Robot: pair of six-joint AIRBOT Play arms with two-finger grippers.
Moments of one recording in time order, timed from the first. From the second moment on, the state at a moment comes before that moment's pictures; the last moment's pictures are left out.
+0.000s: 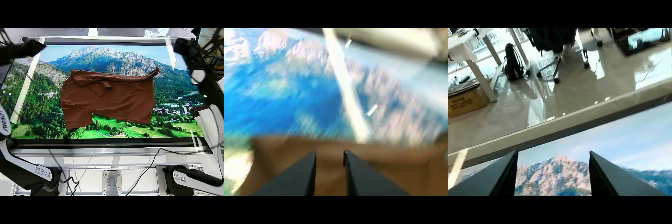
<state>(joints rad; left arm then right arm) 0.36 -1.74 2.01 0.70 -1.21 -1.04 -0.05 -1.24 1.24 -1.29 0.06 1.60</state>
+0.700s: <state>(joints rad) 0.40 -1.51 1.36 1.05 -1.47 -1.24 -0.14 -0.91 1.24 -1.60 0.68 1.60</state>
